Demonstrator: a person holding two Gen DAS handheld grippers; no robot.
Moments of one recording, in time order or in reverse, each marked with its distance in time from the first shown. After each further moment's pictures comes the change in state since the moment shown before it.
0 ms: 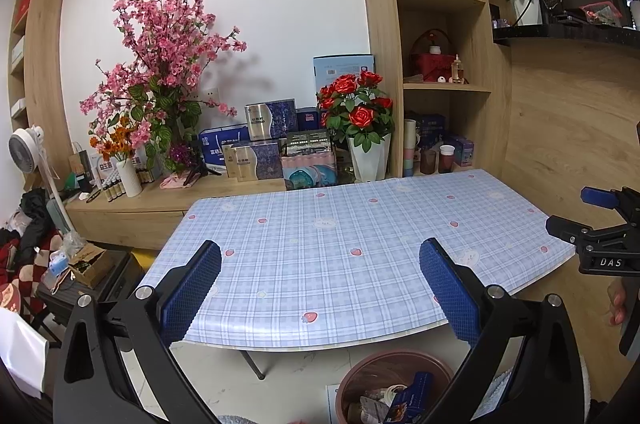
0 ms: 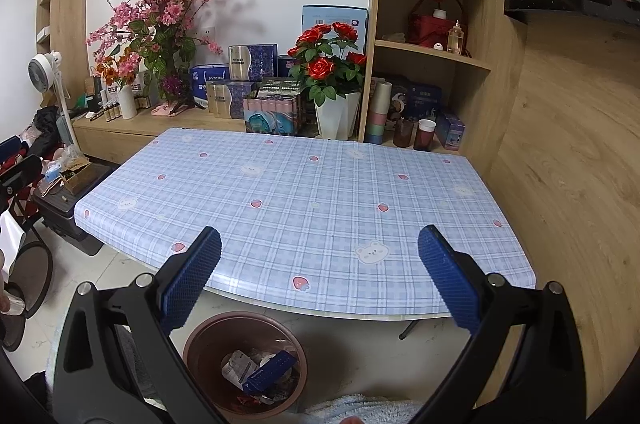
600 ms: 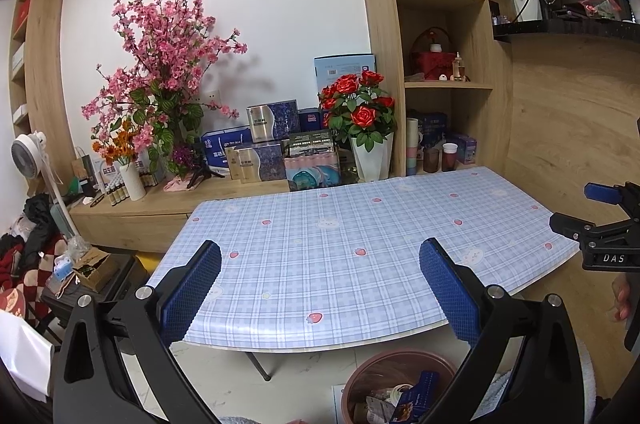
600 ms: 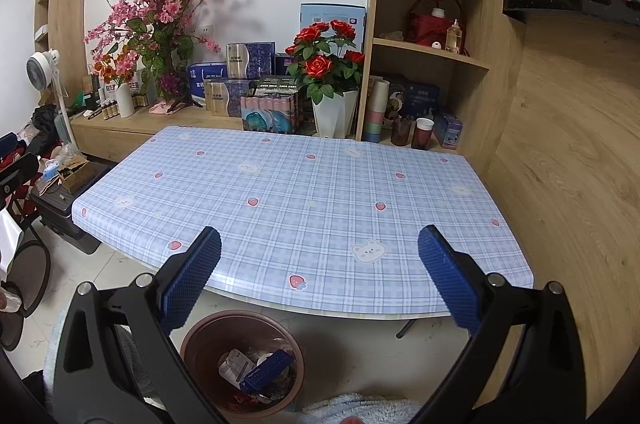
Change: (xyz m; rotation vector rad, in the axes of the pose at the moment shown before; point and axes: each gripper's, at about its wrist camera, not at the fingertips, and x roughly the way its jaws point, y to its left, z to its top) left arm 0.000 0.001 -0.001 0.013 -0.001 0.011; right arm 0.002 -0.004 -0.001 -0.002 0.005 -0.004
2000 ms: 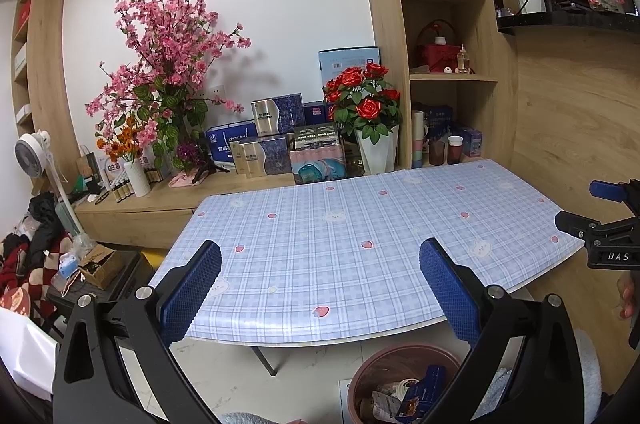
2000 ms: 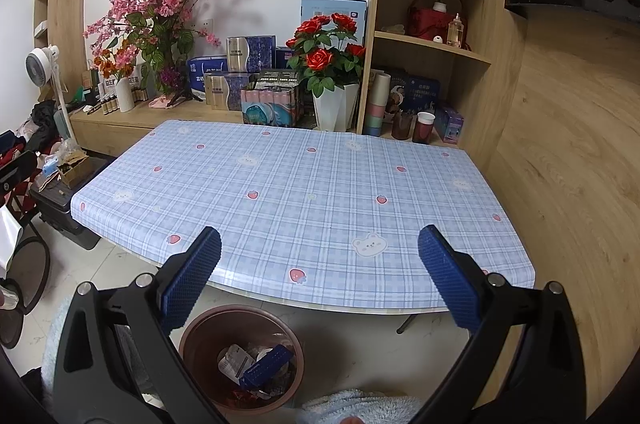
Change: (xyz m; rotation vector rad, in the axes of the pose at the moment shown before) left arm 0.003 0.012 -0.009 0.014 0.018 0.017; right arm 0.007 -0.003 -0.007 -0.005 0.018 -0.002
